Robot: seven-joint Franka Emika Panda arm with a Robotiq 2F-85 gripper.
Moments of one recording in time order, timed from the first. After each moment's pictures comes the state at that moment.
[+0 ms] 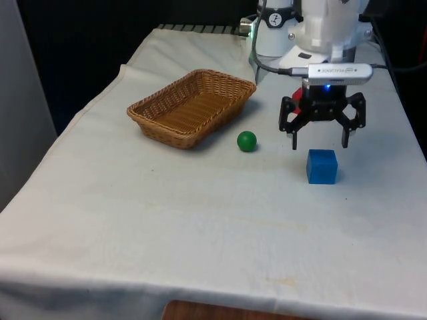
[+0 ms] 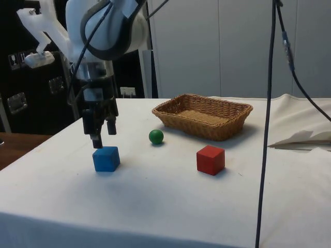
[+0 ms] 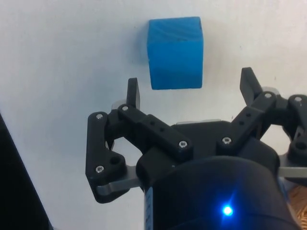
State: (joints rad) arm 0.22 0.57 -0.08 -1.83 0.12 2.42 -0.04
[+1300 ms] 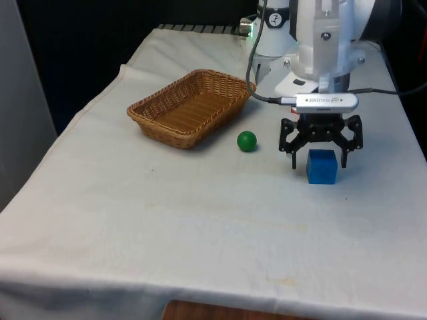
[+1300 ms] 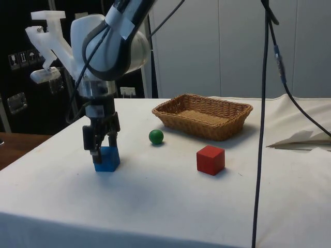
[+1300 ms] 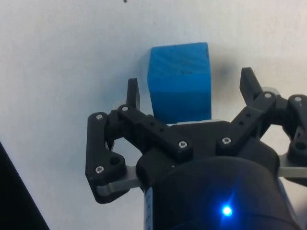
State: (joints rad) arm 0.22 0.66 -0.08 -1.81 0.19 2.50 -0.05
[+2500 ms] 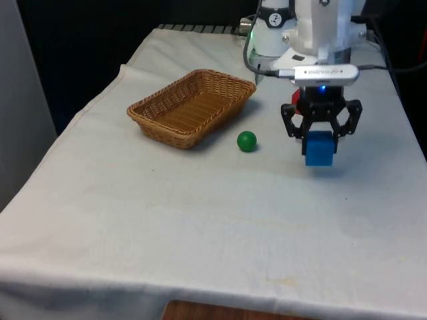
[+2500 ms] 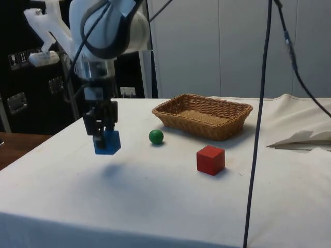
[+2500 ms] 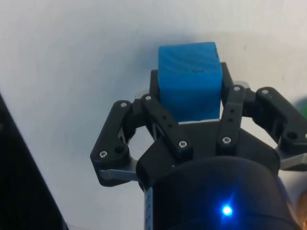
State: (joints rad) arm 0.22 0.56 -0.09 -1.85 0.19 2.43 -0.05
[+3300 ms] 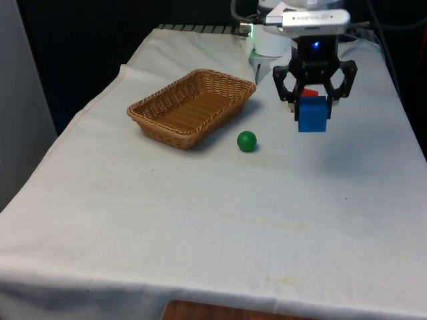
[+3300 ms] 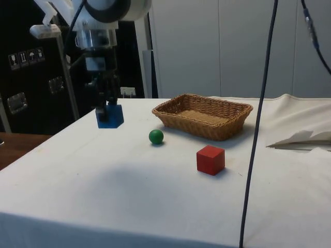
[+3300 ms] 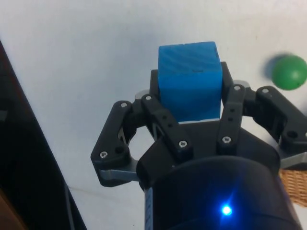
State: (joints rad) arm 0.22 0.42 -0.12 -1.88 0.17 2.30 -0.06
